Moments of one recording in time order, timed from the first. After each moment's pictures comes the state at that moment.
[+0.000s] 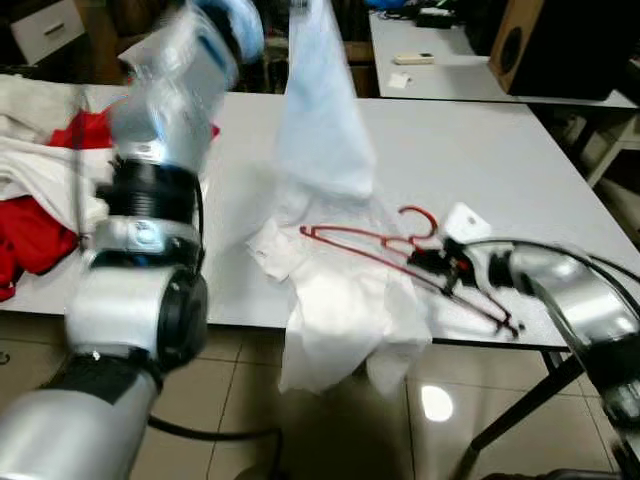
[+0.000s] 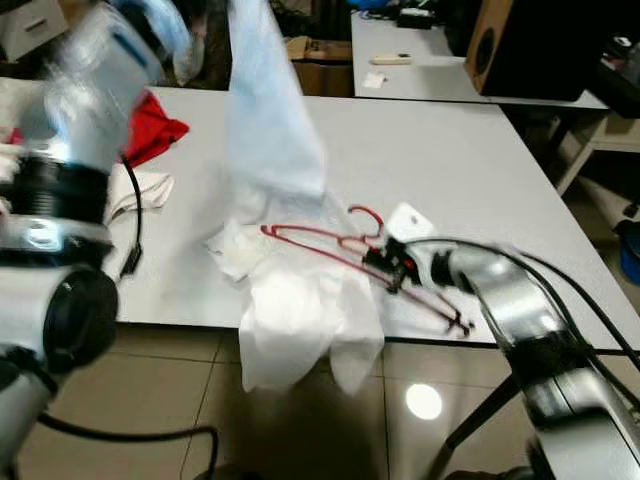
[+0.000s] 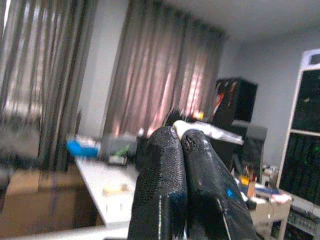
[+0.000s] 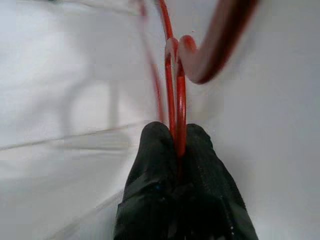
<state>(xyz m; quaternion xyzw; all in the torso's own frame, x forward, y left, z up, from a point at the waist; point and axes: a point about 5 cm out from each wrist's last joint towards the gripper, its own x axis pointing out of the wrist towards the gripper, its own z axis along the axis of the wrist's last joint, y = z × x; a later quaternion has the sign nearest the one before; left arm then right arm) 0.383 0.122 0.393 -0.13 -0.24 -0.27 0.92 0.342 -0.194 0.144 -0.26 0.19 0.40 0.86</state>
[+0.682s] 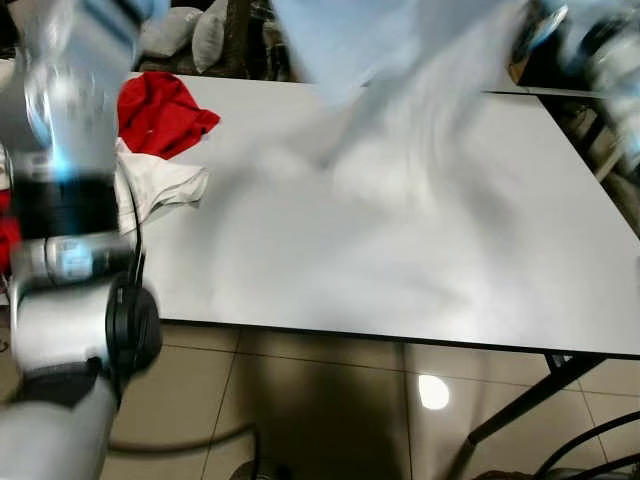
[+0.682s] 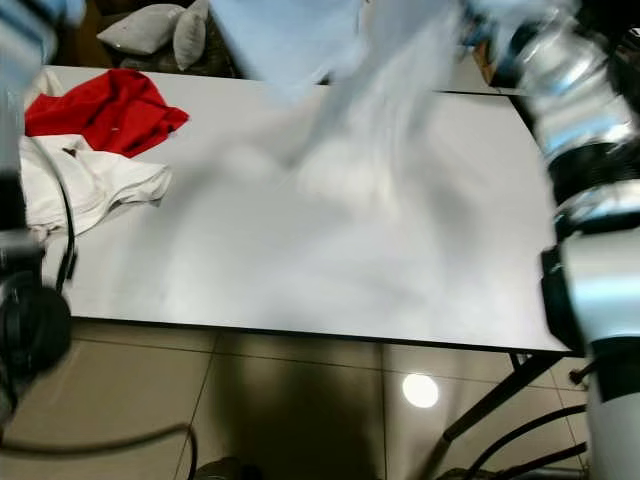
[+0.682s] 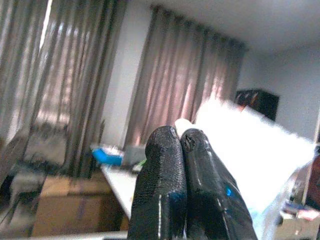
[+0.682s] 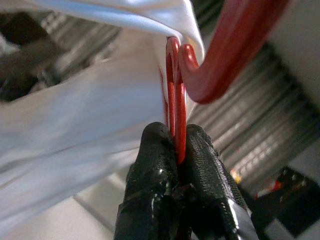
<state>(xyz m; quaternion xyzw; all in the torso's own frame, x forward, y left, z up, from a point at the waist) 0.356 0.186 0.385 -0.13 -0.25 -0.22 0.94 0.402 -0.232 0.372 -0.40 -0.20 -0.01 0.89</state>
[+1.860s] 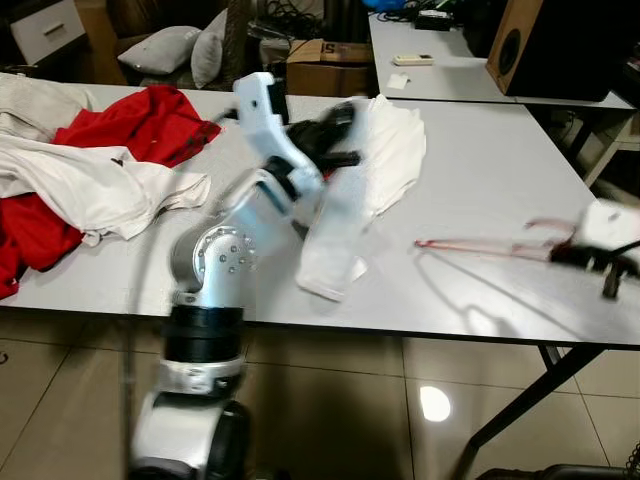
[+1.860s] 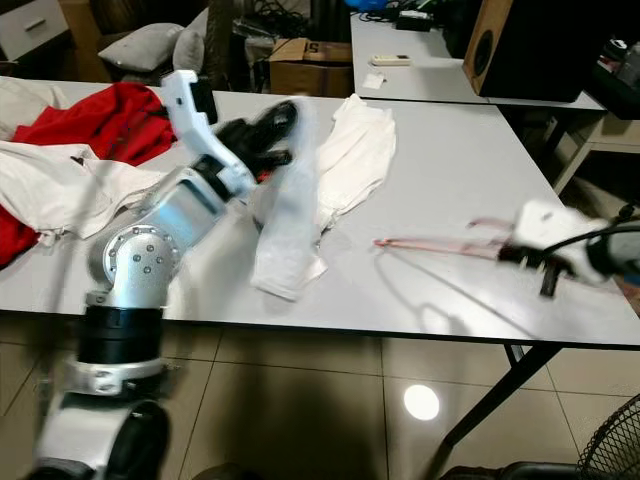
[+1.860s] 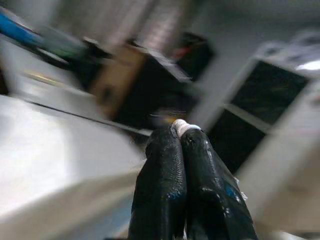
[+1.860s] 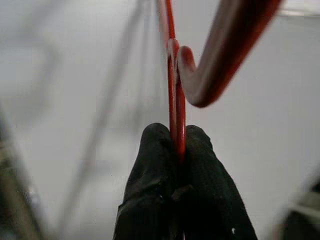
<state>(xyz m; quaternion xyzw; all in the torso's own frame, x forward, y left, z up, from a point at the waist) 0.333 0.053 0.263 -0.32 -0.03 -0.38 0.87 0.307 -0.337 0.210 -0.45 0.24 0.33 0.79</state>
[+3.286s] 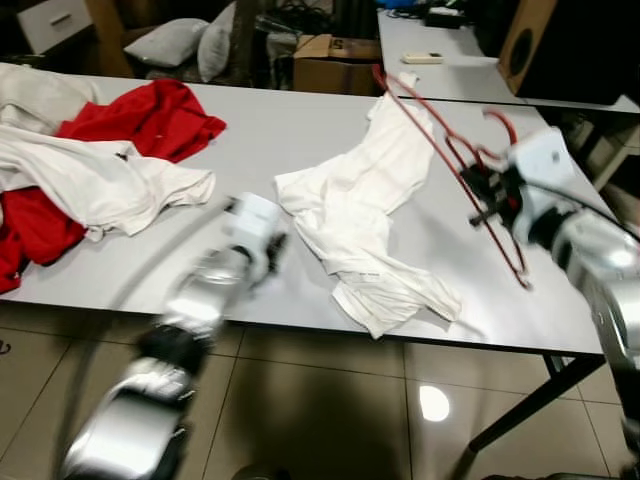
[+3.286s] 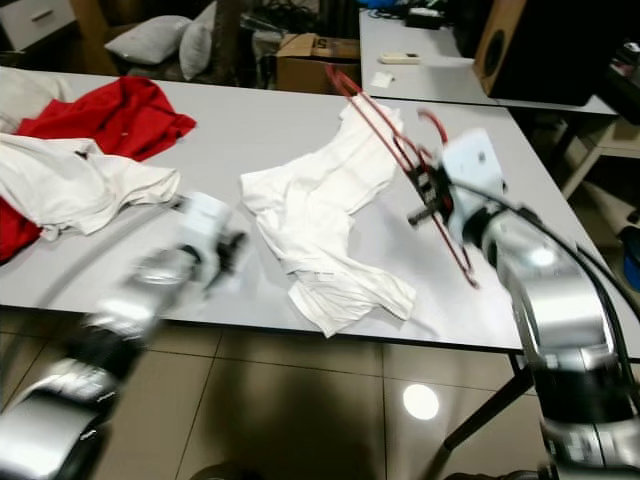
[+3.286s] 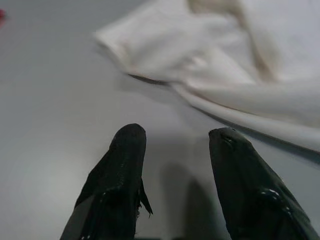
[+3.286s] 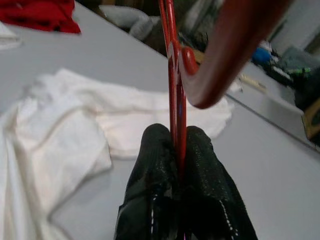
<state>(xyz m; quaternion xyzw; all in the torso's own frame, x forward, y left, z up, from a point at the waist) 0.364 0.123 0.104 0.13 0.16 -0.17 0.96 0.309 -0.208 0.218 -0.20 0.03 0.18 0.96</state>
